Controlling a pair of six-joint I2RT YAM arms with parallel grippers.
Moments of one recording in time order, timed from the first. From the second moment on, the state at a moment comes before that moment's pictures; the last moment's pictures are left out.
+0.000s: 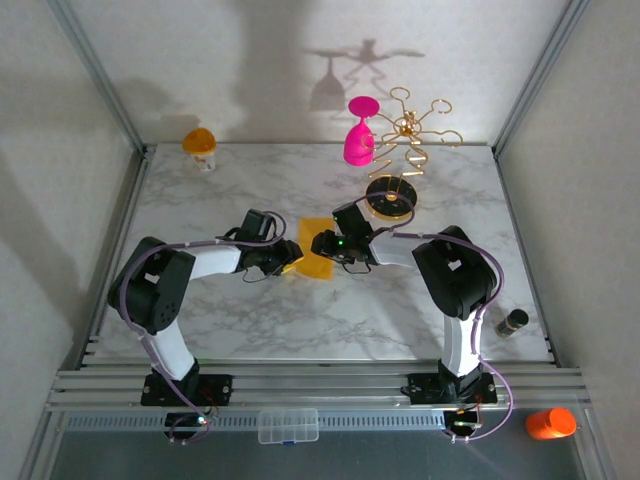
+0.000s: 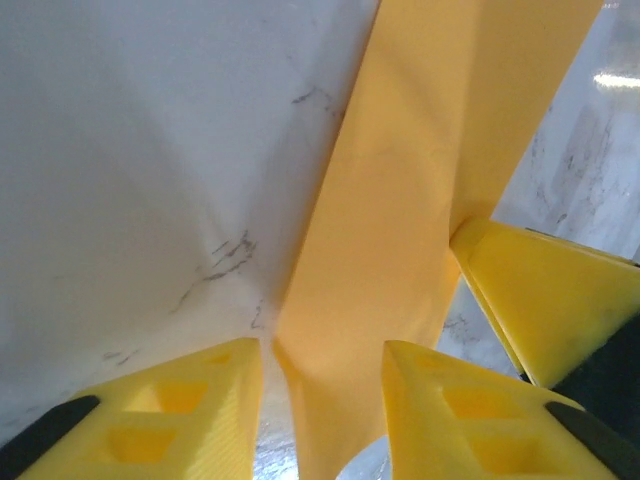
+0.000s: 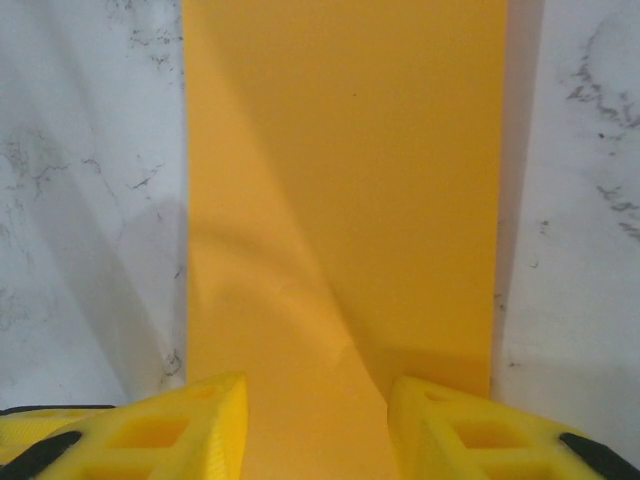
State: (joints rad) left arm -0.41 1.76 0.86 -0.05 0.43 -1.02; right arm 0.64 1.94 1.08 -0.02 -0.25 0.81
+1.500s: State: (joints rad) left arm -0.43 1.80 0.84 0.06 0.47 -1.18; right arm 0.64 1.94 1.07 -0.01 -0.26 0.80
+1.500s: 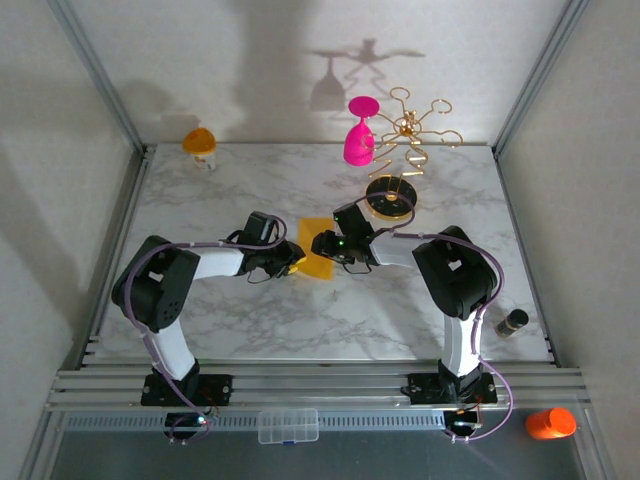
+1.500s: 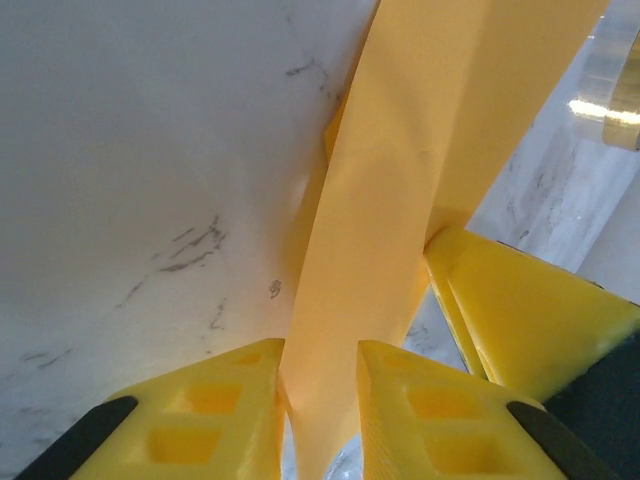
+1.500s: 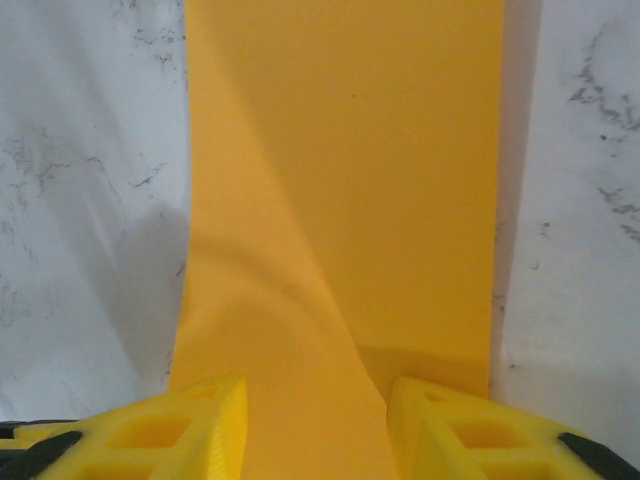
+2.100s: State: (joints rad) left arm -0.41 1.83 0.84 0.08 0.49 -1.15; right arm 0.64 1.91 1.06 0.00 -0.25 0.73
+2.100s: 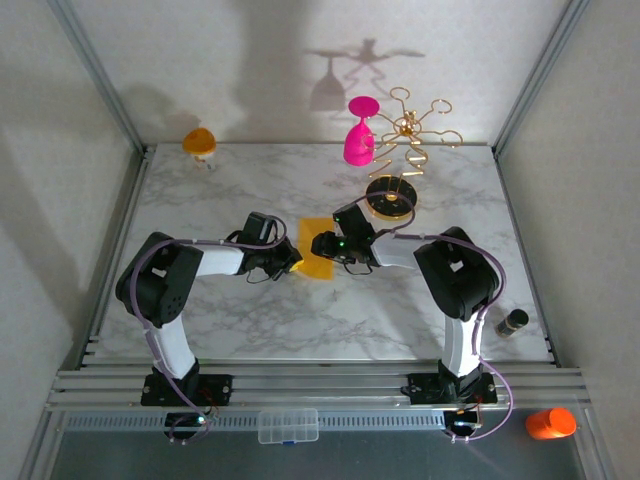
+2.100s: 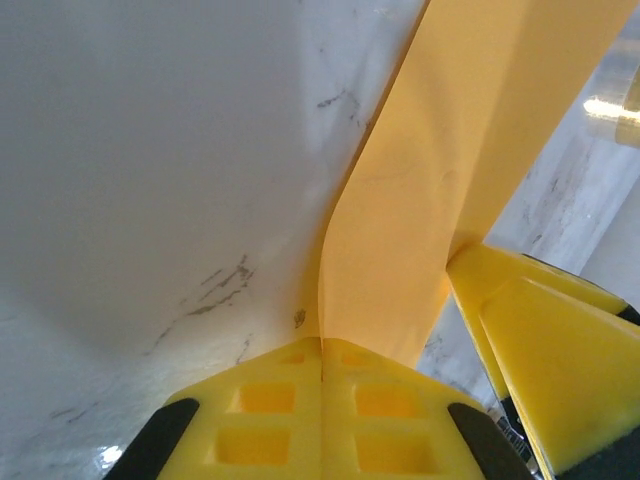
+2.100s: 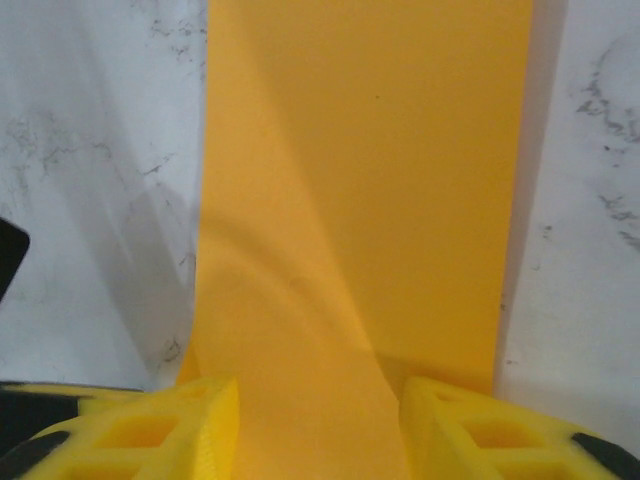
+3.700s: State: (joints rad) left arm -0.43 1.70 0.84 0.07 0.46 -1.35; right arm 0.88 1.79 0.69 0.65 0.08 -0.37
